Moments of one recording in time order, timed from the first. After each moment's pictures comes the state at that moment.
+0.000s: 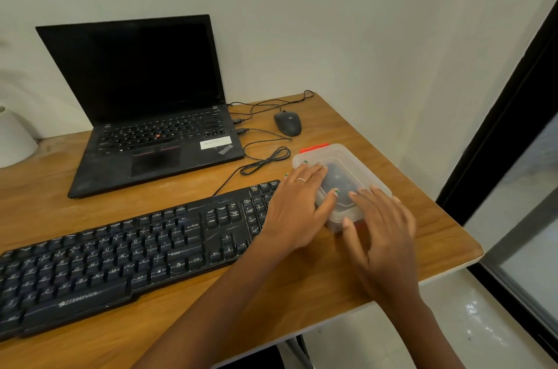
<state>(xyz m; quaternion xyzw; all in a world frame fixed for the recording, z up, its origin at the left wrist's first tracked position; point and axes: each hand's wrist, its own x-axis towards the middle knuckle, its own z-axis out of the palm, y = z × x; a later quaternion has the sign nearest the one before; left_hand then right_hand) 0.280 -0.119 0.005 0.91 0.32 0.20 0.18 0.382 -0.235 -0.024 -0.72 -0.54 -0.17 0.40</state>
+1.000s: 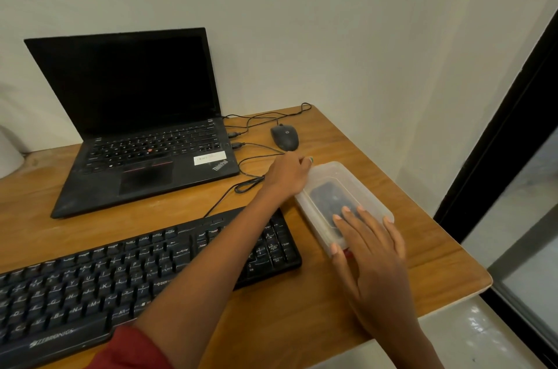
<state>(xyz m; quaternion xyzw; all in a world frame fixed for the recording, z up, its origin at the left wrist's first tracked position) 0.336 -0.020 0.021 0.82 0.44 0.21 0.29 0.381 -0.224 -0.030 -0.71 -0.58 -0.16 0.35</state>
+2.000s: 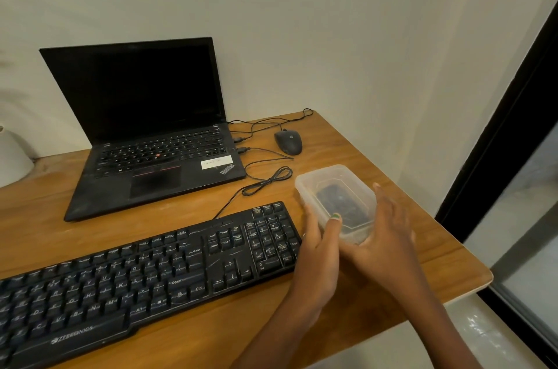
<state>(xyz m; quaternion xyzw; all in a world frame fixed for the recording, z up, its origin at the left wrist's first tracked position) 0.283 -0.172 0.017 0.59 0.38 0.32 0.64 0.389 -0.214 0.008 -0.83 -0.44 0.05 0.33</state>
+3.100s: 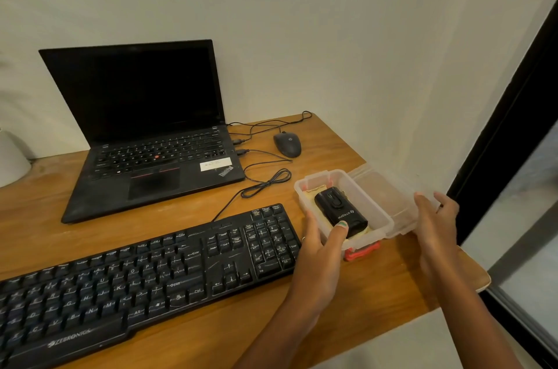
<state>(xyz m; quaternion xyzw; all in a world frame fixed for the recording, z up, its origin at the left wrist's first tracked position) 0.279 -0.173 0.018 0.60 0.38 0.26 0.65 0.455 -0.207 0.010 -0.74 -0.13 0.14 0.65</state>
